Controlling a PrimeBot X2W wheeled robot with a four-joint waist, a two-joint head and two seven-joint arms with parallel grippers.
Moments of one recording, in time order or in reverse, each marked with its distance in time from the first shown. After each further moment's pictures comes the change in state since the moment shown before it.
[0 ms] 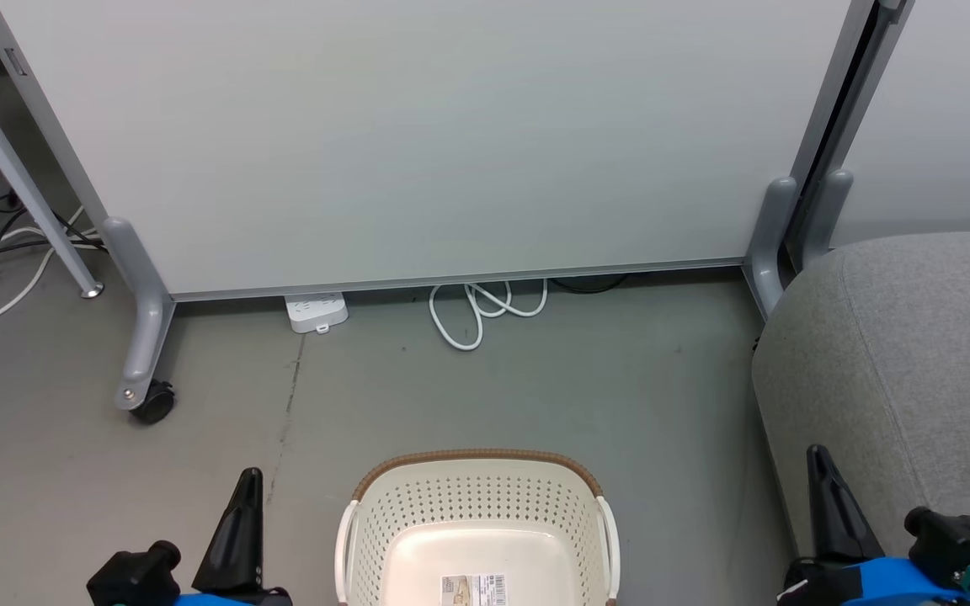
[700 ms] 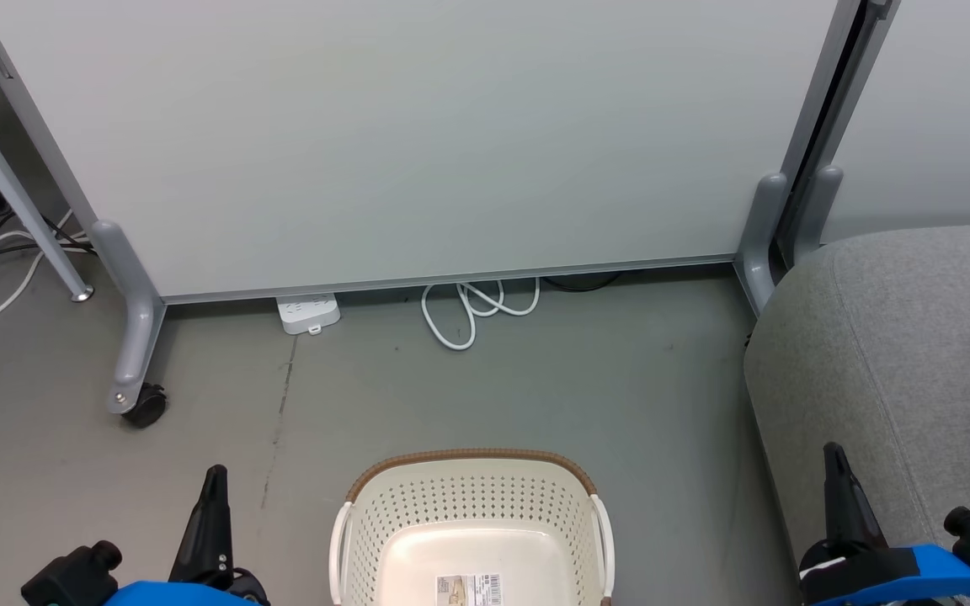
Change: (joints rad) left arm -0.013 0.000 0.044 -0.003 -0.336 0.000 0.085; right arm -0.011 0.001 -0.012 -0.010 0.353 0.000 0.083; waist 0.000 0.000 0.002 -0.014
